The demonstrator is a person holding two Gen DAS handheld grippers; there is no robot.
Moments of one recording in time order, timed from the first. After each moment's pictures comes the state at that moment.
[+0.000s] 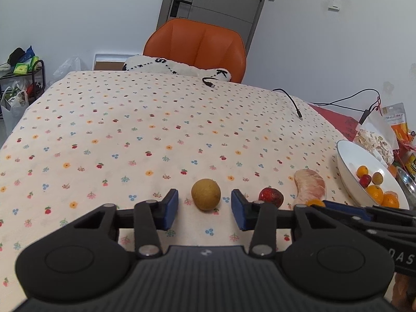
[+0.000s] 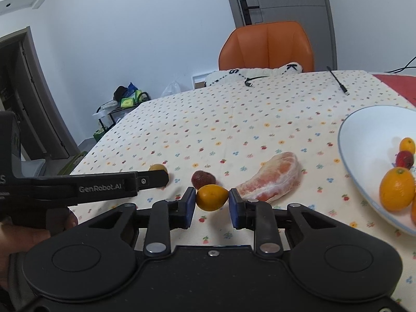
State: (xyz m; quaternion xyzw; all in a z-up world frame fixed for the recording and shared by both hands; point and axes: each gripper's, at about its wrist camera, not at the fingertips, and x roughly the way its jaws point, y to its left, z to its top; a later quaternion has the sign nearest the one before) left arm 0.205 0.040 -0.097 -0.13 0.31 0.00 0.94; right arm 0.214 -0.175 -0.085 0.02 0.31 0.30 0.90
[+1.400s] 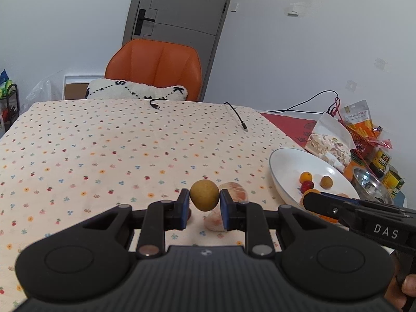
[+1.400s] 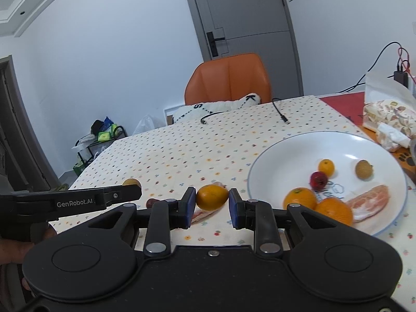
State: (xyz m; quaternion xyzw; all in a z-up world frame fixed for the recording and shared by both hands) left arm 0.188 -0.030 -0.053 -0.10 0.27 -0.06 0.96; right arm 0.197 -0.257 -0.054 0.06 0.25 0.24 0.94
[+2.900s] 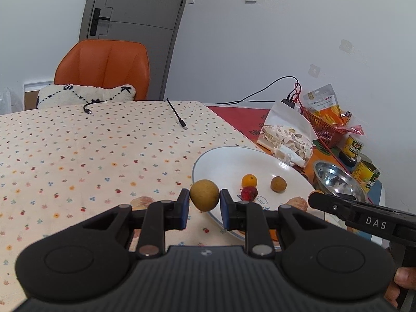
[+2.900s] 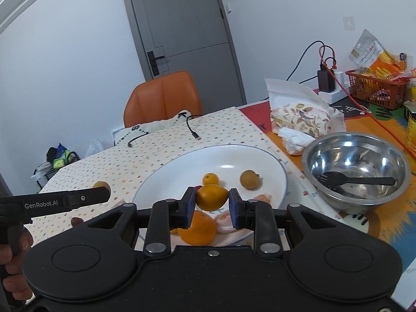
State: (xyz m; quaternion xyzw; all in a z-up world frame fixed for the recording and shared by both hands) left arm 0.230 -0.117 -0.053 -0.09 0.27 -0.14 0.95; right arm 0.206 -0.363 -0.056 0.09 0.24 0.12 0.96
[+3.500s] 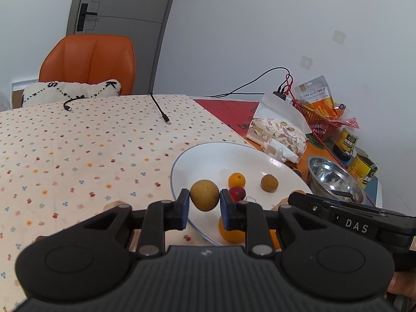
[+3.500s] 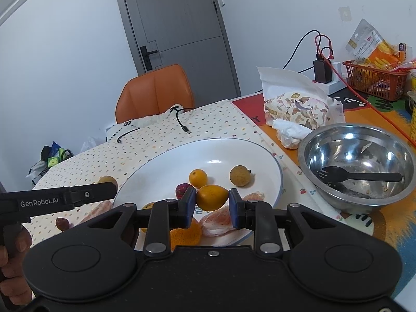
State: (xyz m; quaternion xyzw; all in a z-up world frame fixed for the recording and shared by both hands) left arm 0.250 -0.137 -0.060 -0.08 0.28 -0.16 0.94; right arm 0.228 -0.367 -0.071 0.09 0.25 0.11 0.96
